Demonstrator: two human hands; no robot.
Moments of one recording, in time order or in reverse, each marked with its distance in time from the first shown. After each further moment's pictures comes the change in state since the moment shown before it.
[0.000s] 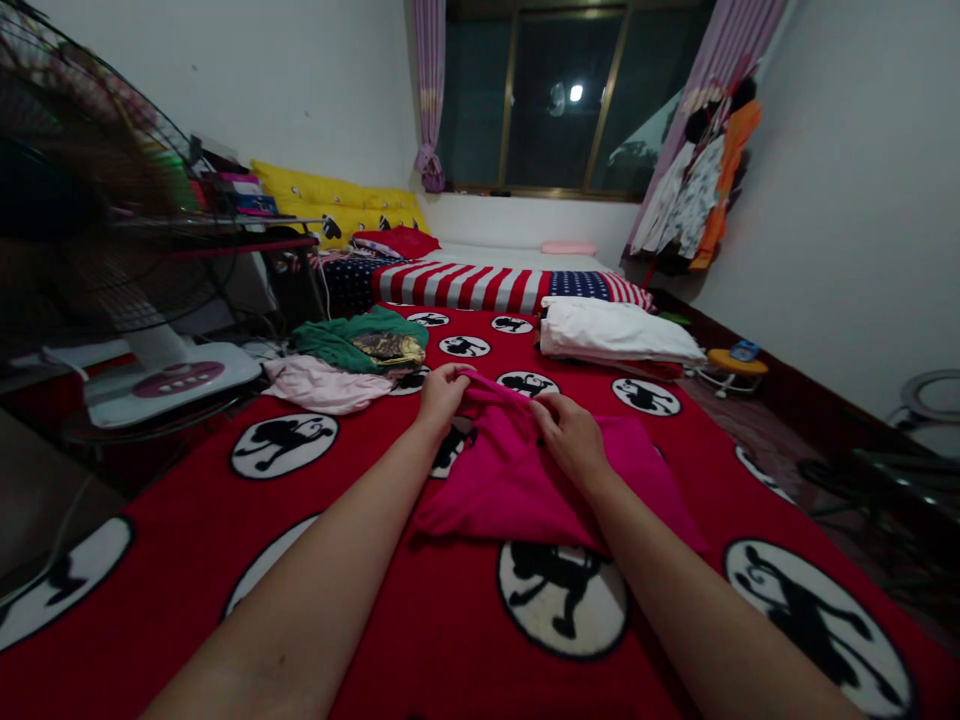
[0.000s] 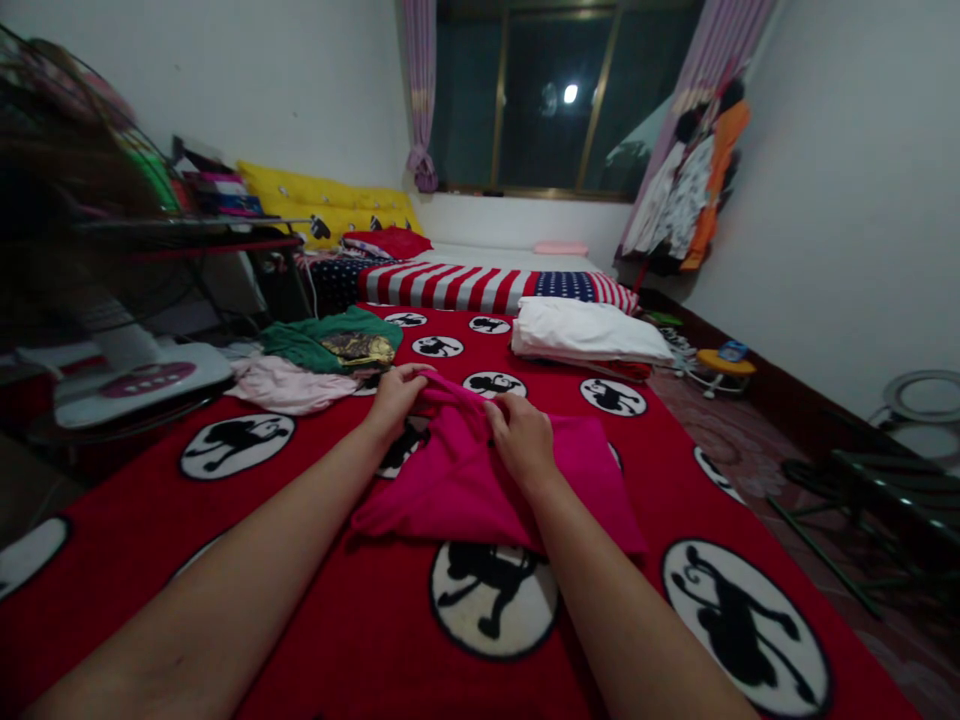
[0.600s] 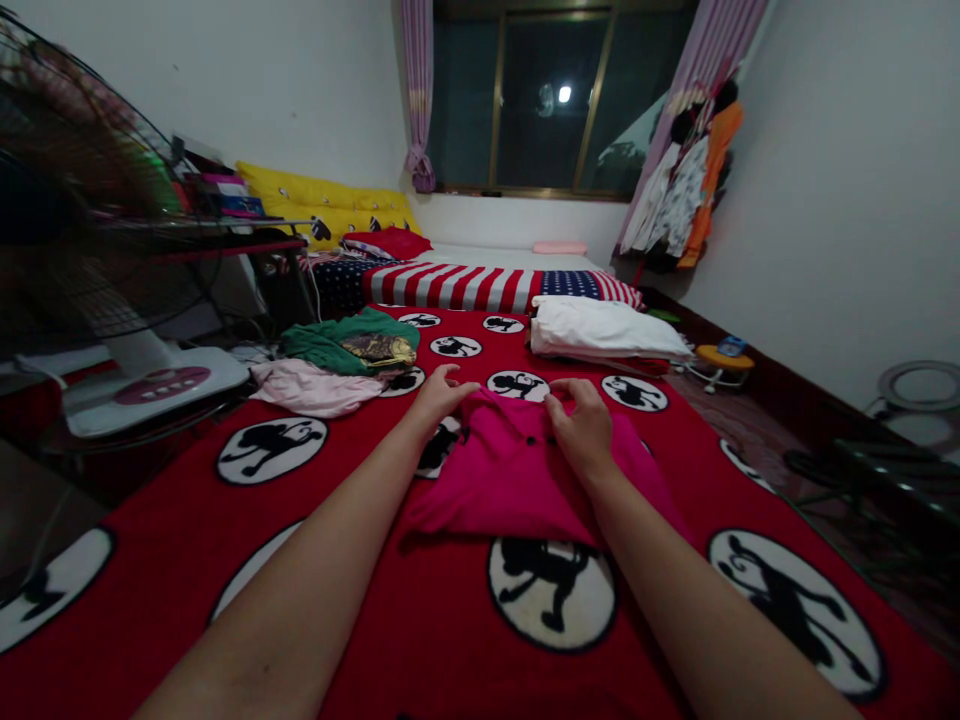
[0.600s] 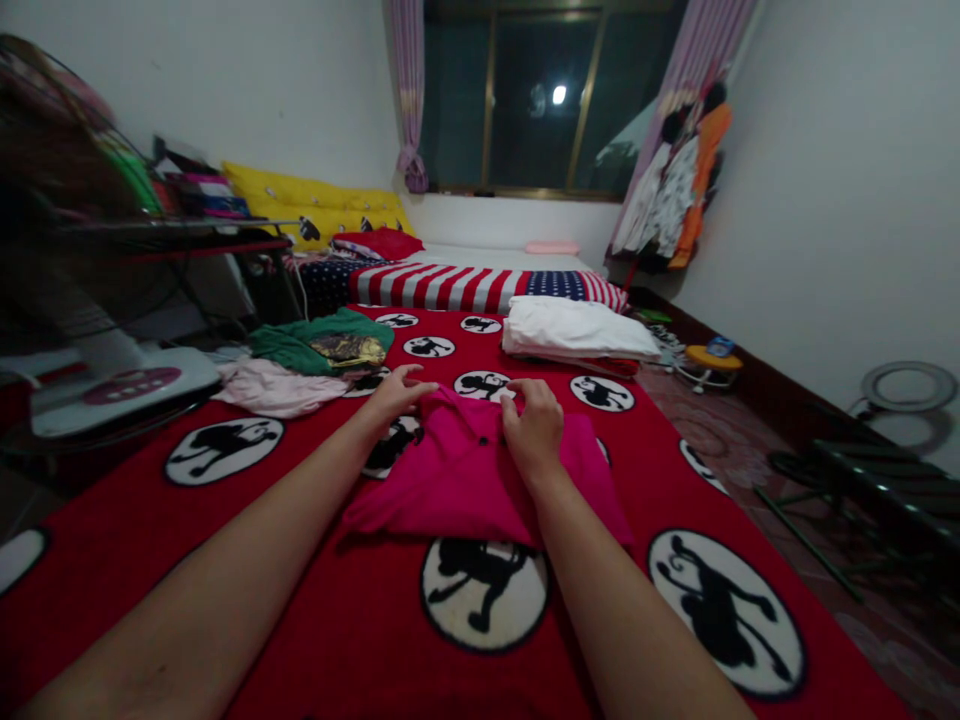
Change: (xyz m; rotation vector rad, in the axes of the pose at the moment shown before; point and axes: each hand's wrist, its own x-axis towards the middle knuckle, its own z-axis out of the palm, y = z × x) left_hand 0.009 -0.007 -0.003 0.286 -0.075 0.014; right_hand 0.004 0.012 -0.012 0.030 0.272 0.002
